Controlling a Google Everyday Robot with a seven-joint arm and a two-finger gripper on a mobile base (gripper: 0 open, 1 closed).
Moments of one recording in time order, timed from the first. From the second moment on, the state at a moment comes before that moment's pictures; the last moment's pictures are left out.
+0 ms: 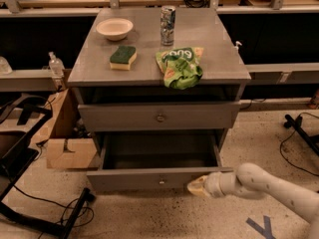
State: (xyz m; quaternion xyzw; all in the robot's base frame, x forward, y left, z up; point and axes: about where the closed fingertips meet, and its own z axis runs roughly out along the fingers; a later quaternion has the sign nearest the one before) arm 0.541 -0.155 0.360 -0.50 0.76 0.26 0.33
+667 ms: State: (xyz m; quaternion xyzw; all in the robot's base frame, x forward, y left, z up) arm 0.607 -0.133 0.359 -0.50 0.75 0.26 0.33
